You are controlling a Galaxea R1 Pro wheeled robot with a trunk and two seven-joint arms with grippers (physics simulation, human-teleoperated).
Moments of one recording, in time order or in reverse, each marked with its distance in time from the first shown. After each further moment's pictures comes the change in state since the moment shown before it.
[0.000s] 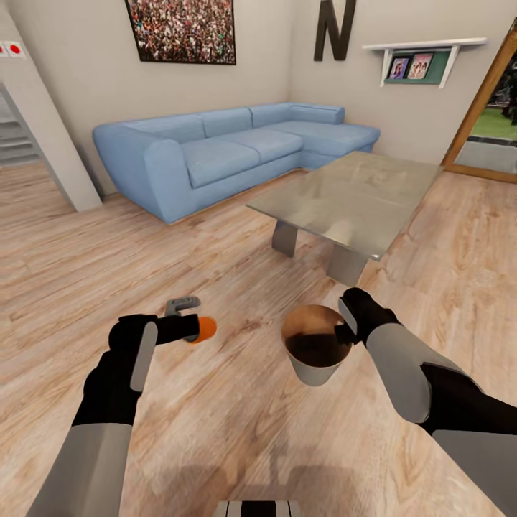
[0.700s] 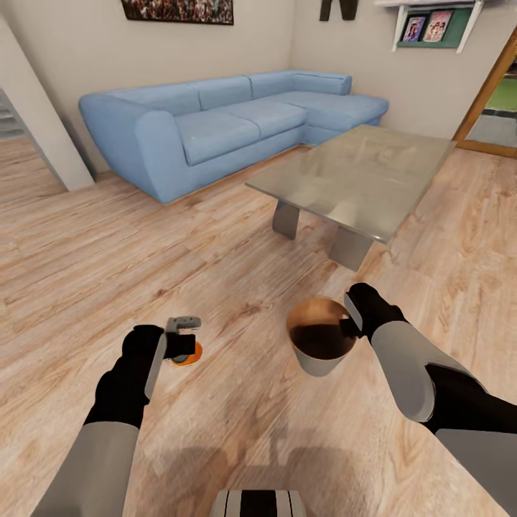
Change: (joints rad) left arm 0.001 -0.012 0.006 0.150 -0.230 0.000 0.005; right arm 0.000 -0.018 -0.004 -0.051 0.002 0.000 0.008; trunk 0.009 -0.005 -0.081
